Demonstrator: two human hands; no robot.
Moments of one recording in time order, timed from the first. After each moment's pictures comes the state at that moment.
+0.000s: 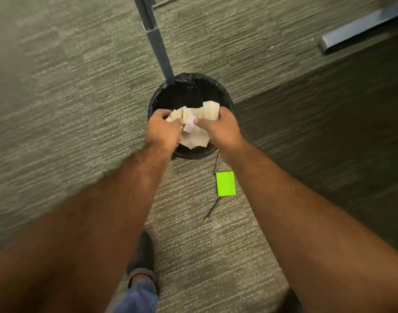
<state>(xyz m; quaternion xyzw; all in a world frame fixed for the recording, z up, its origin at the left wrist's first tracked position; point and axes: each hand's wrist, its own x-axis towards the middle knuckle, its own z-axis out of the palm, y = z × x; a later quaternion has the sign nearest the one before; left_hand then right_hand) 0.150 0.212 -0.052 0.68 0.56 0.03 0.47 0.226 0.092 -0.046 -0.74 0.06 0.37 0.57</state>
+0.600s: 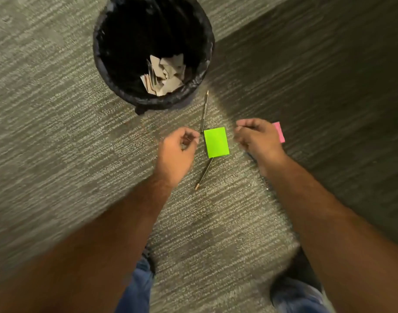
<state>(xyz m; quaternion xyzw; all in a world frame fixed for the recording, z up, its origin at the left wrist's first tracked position) 0.049 0.093 -0.160 0.78 0.36 -0.05 0.50 0.169 -0.079 -0.160 -0.72 0.17 0.37 0.57</state>
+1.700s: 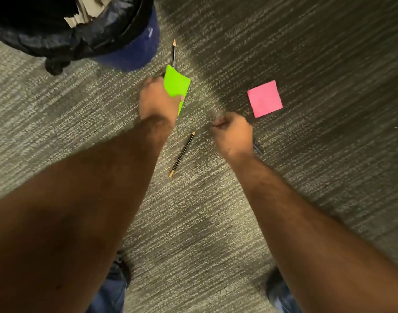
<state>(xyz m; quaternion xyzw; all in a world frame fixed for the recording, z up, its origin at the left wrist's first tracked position) 0.125 0.067 -0.328 0.88 0.40 -0.10 0.24 0.123 -0.110 -0.294 -0.85 0.12 0.36 0.36</state>
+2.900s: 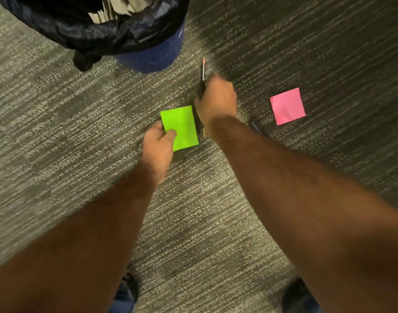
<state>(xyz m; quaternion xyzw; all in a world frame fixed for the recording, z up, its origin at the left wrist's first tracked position) 0.016 0.093 -0.352 0.60 0.49 -0.05 0.63 0.163 0.008 -0.330 -0.95 -0.06 0.25 0.19</state>
